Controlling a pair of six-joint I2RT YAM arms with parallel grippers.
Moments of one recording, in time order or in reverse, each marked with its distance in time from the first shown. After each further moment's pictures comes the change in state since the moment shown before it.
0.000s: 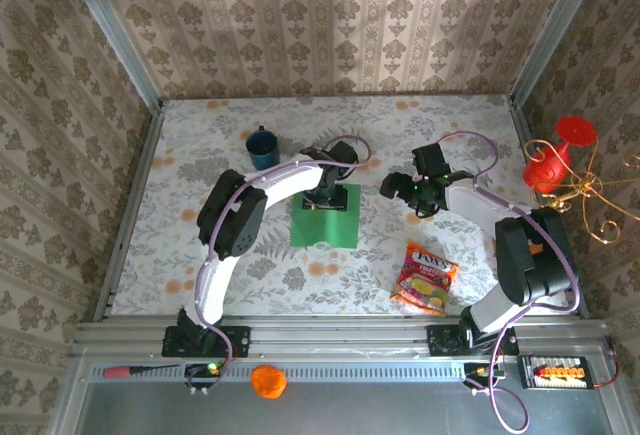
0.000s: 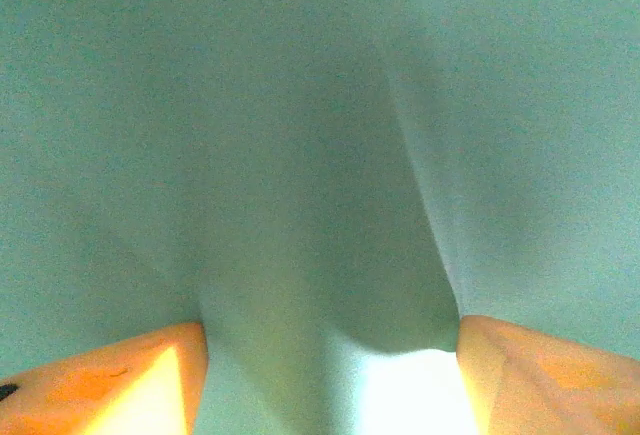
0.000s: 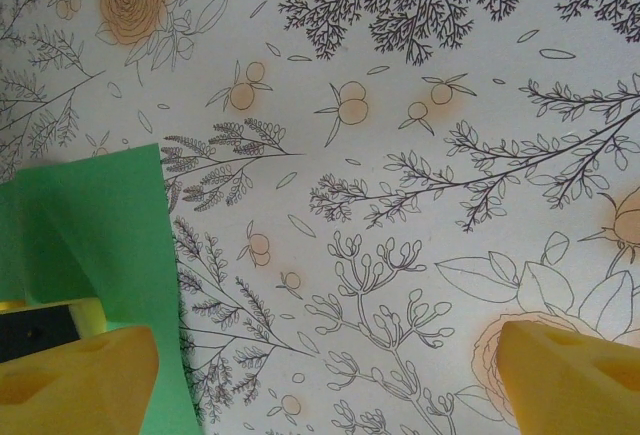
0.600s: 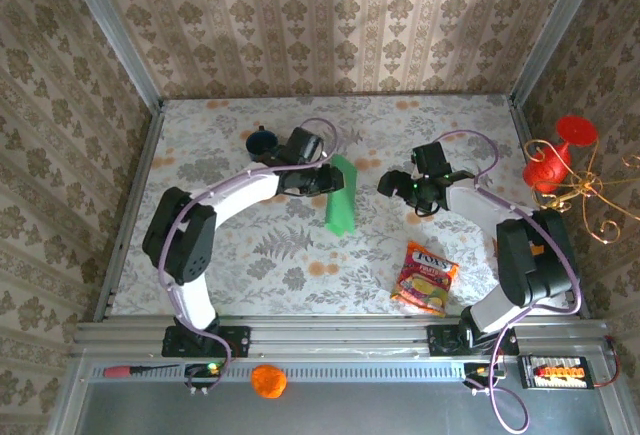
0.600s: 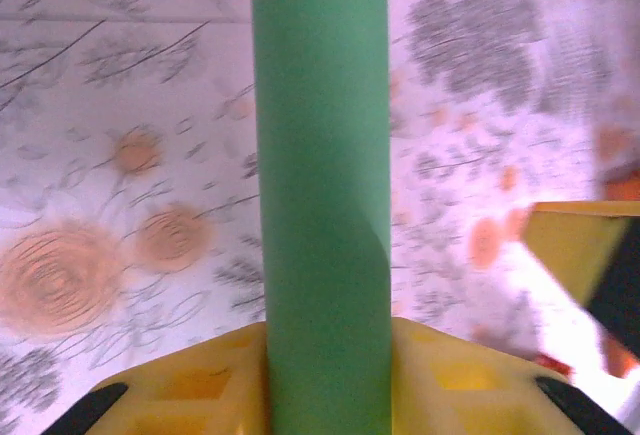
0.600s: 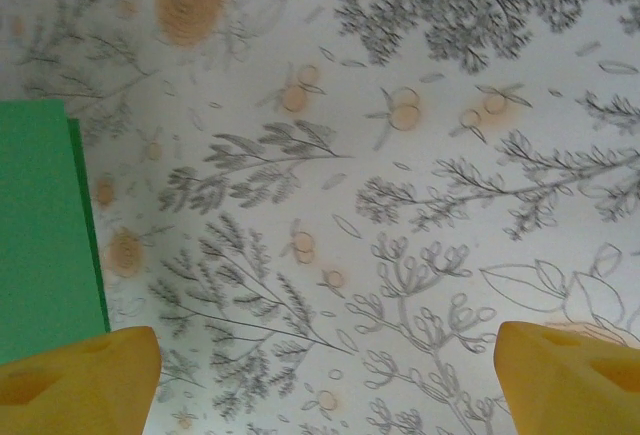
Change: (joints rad) left arm 0.115 -0.370 -0.379 0.557 0.440 -0.072; right arm 0.000 -0.019 0.001 0.037 -0.060 -0.013
